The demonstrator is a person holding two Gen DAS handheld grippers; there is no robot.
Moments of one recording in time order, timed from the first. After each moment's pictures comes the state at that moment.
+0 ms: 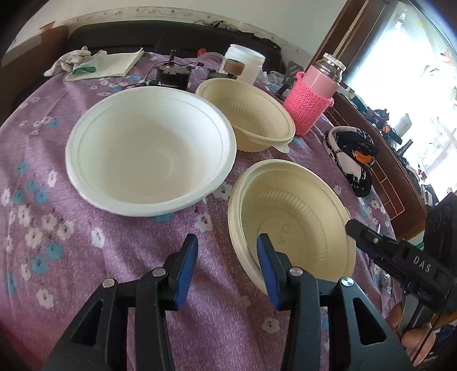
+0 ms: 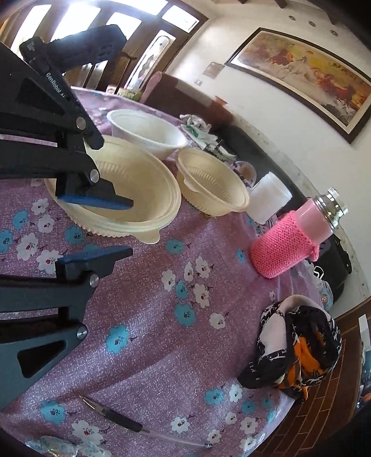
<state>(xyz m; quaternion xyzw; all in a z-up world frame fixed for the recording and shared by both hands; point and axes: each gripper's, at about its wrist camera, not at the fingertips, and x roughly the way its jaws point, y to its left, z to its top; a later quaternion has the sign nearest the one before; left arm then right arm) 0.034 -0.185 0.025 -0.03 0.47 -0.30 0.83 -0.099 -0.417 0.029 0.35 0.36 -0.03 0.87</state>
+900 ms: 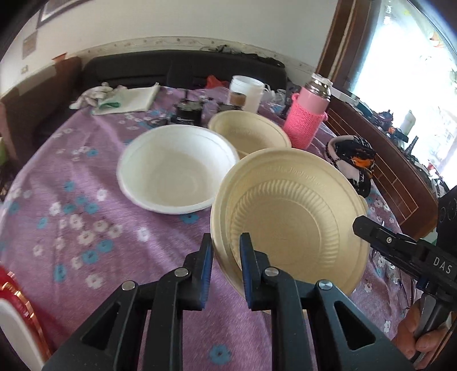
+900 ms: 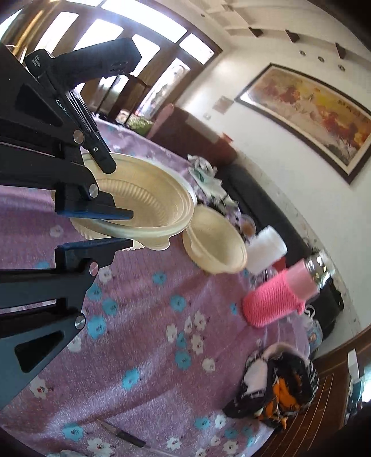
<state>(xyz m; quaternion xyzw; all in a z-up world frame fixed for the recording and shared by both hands) -0.016 -0.155 0.071 0.01 0.41 -0.25 0.88 -0.115 -0.383 0.062 0.34 0.31 0.07 0.88</state>
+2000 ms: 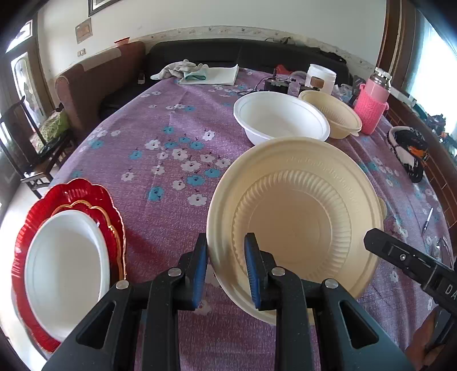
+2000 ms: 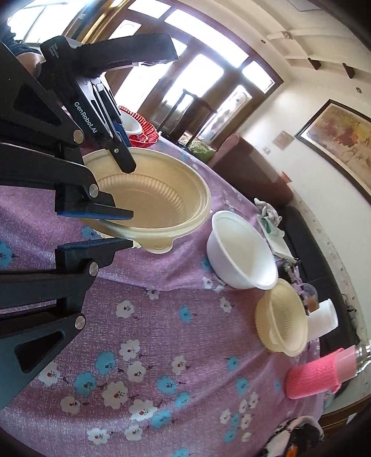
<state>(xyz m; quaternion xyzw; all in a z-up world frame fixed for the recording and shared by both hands) -0.065 -0.074 0.045 0.03 0.44 -0.10 0.89 -0.112 -0.285 0.034 0.27 0.39 0.19 0.86</state>
